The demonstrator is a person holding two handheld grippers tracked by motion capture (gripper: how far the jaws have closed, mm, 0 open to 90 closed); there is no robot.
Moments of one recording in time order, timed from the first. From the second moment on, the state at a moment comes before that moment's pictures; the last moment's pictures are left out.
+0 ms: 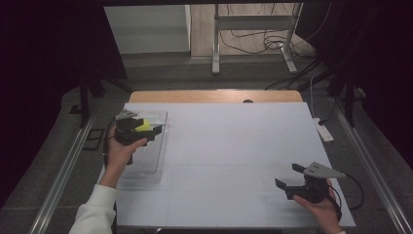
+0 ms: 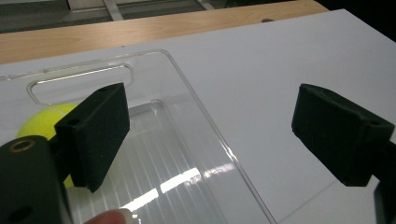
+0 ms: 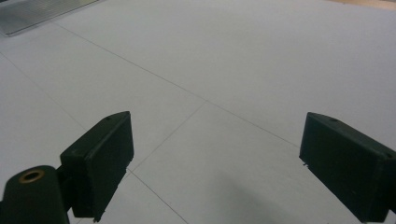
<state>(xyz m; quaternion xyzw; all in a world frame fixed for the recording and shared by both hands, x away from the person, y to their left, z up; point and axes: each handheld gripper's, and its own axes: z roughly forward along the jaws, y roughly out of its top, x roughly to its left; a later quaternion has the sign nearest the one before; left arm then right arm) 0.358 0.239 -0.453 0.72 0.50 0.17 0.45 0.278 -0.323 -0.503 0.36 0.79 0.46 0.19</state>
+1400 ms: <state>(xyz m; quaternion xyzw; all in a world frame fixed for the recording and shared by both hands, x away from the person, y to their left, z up) 0.261 0.214 -0.486 0.75 0.43 0.14 0.48 0.277 -0.324 -0.500 0.36 0.78 0.47 0.20</state>
